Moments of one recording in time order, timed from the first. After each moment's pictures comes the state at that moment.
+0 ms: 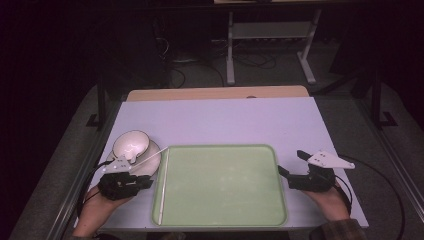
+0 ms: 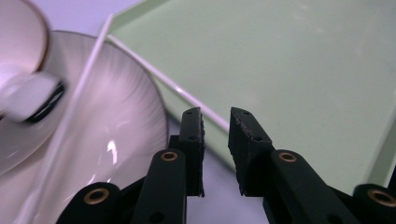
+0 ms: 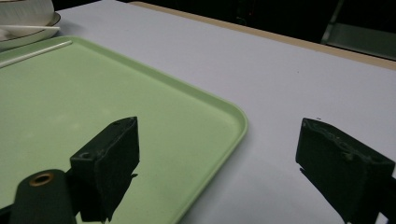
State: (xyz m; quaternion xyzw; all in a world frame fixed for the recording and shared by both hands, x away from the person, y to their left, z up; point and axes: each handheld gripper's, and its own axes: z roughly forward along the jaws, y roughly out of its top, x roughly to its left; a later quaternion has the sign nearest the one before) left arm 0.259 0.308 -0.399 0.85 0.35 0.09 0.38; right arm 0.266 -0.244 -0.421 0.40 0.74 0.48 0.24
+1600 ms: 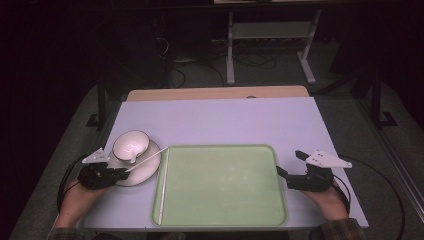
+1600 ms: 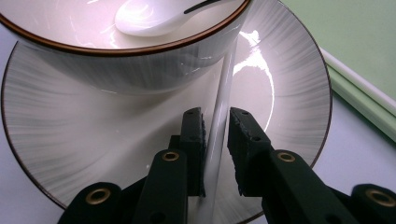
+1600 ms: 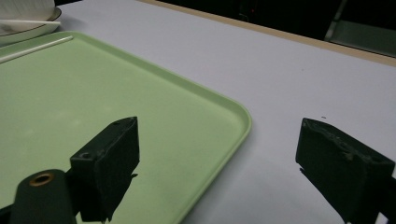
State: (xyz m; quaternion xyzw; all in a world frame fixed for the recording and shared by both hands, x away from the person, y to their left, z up) left arm 0.296 0.374 -0.421 0.85 0.40 0.11 0.34; right arm 0.268 -0.242 -0.423 0.39 0.75 0.48 0.24
